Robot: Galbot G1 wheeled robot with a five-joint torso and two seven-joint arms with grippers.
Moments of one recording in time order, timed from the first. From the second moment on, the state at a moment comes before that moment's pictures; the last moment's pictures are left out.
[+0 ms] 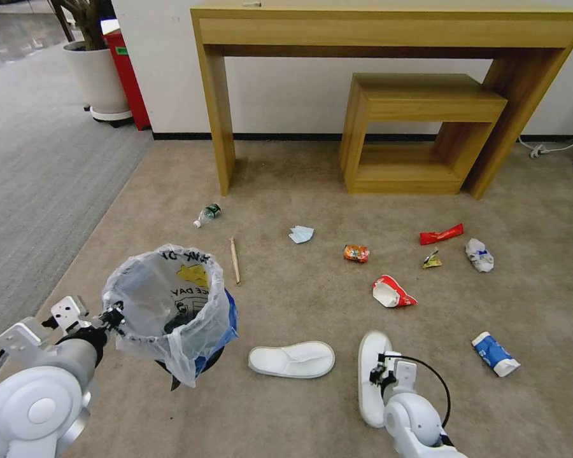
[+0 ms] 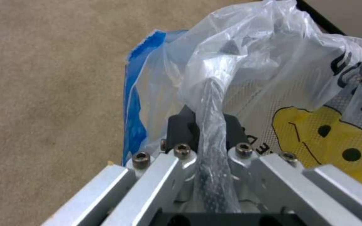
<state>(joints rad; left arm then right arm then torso) 1.43 -1.32 -0.85 -2.32 -1.13 0.73 -0.69 -1.35 1.32 0.39 1.70 0.45 -0.37 0.35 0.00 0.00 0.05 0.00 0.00</state>
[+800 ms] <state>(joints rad) 1.50 -1.25 -0.67 -2.36 -1.20 0.73 -0.70 -1.26 1.23 0.36 1.92 0.71 0.32 -0.62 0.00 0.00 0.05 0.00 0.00</state>
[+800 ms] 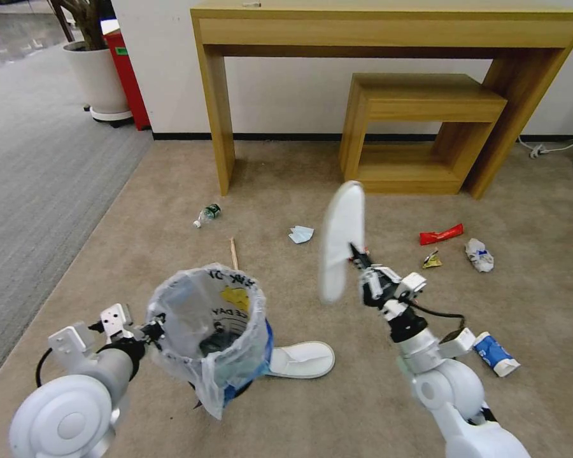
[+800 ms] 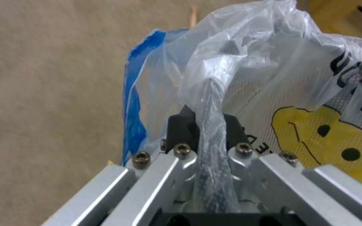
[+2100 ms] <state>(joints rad) 1.41 -1.20 -0.46 -2.29 -1.22 0.74 -0.67 -1.05 1.23 0.14 1.78 0.58 0.36 -0.87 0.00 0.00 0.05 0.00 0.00</state>
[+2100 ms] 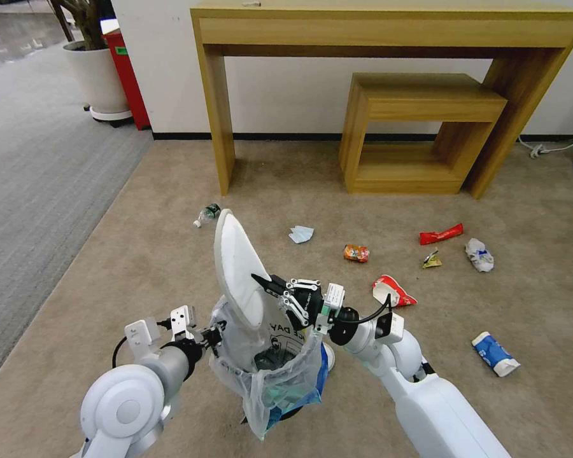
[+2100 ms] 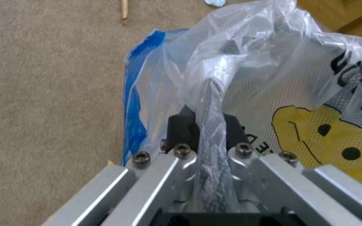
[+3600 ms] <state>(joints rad) 1.41 -1.22 -0.77 -2.30 -1.05 0.74 -0.69 -1.30 1.22 0.49 1.90 0.41 0.33 -0.10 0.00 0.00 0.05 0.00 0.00</state>
